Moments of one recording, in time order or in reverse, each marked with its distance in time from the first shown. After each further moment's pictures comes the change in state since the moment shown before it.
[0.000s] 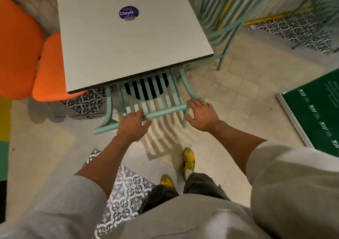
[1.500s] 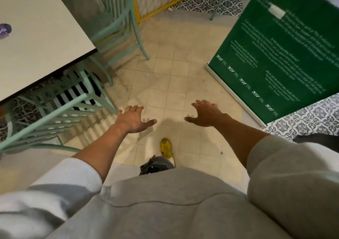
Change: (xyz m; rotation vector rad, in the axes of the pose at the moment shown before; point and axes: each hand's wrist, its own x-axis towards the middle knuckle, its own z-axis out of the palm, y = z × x) left_hand -0.034 0.462 0.115 0.323 -0.363 0.232; right_hand -0.302 0.428 0.015 0.083 -0.178 0.333
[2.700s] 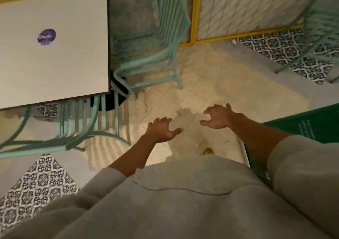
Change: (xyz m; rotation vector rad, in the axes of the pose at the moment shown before) left_hand 0.330 0.107 -0.224 -0.432 -0.028 -0.278; right_hand 0.449 0.118 -0.308 -0.313 -0.241 -0.371
